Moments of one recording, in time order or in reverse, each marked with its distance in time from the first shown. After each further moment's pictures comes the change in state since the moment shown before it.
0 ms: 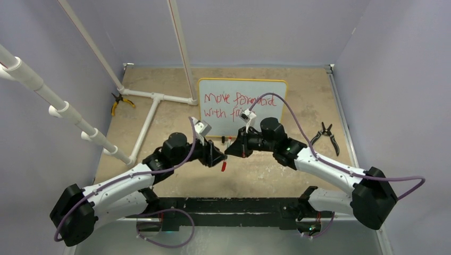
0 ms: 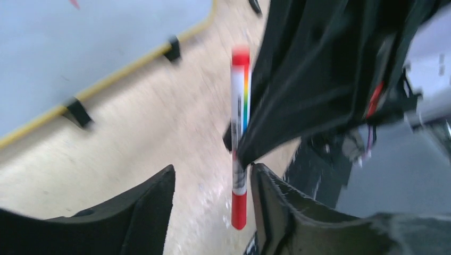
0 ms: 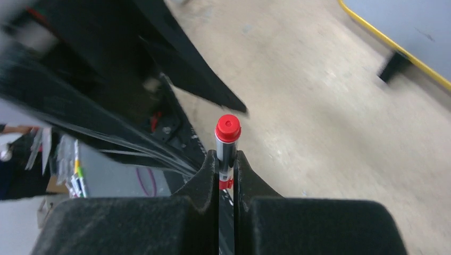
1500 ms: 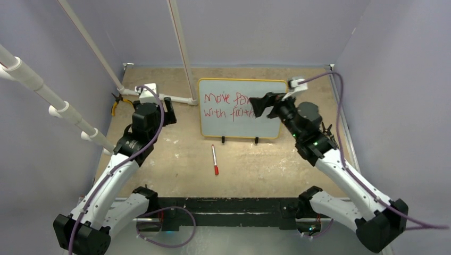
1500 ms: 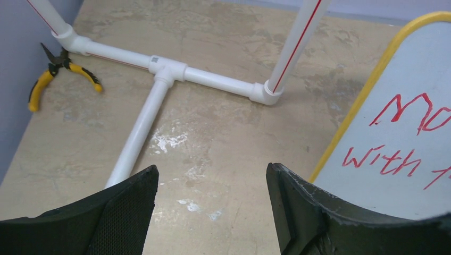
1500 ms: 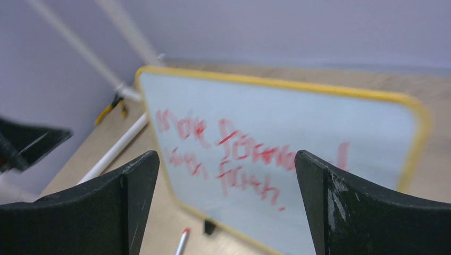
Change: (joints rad) left arm 0.449 -0.053 0.410 -0.502 -0.723 0.195; right arm -0.161 -0.171 0.181 -0.025 0.574 -0.213
